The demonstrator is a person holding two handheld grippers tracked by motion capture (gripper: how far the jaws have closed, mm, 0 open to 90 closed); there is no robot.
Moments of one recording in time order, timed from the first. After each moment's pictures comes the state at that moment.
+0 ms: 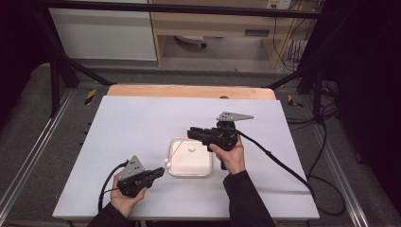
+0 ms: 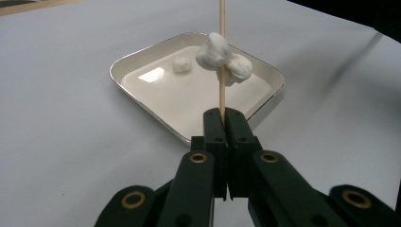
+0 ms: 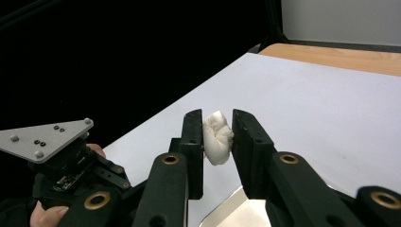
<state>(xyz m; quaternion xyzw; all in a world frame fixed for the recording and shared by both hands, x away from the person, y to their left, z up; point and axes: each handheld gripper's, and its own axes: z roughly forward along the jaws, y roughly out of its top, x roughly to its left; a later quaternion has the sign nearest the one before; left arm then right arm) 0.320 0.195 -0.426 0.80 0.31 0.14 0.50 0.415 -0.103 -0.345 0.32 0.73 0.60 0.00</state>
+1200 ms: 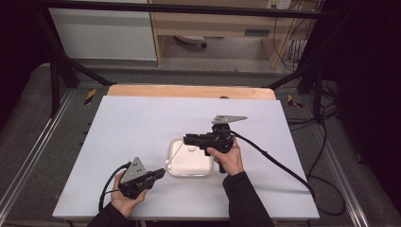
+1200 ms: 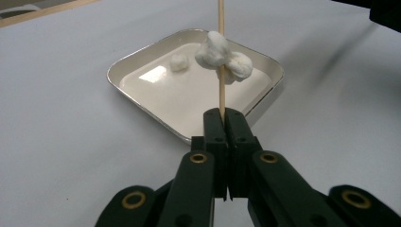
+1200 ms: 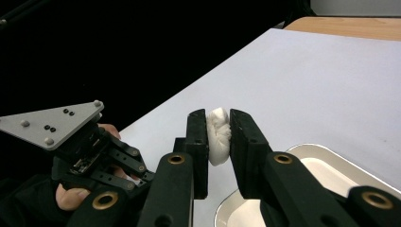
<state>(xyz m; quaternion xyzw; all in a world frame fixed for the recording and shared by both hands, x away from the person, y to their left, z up) 0.318 0.192 -0.426 0.81 0.29 0.16 0.48 0.417 -0.096 -0.356 0.31 0.75 0.59 -0.05</state>
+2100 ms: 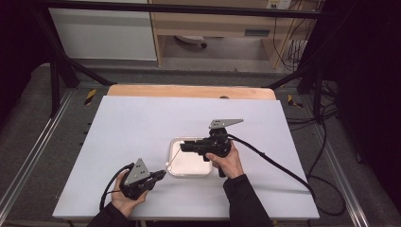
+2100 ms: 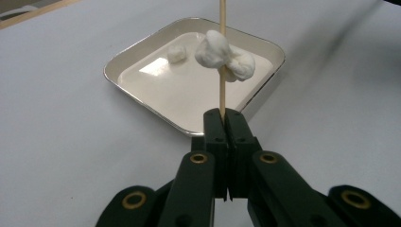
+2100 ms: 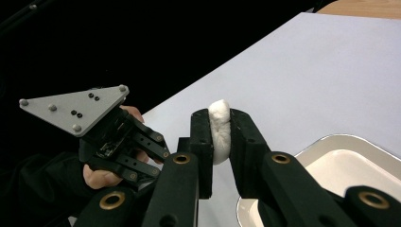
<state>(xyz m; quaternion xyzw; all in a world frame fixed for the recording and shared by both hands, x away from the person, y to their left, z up) 0.317 0.188 -0.427 0.83 0.27 0.18 0.46 0.409 -0.091 -0.362 0.27 0.76 0.58 -0.09</state>
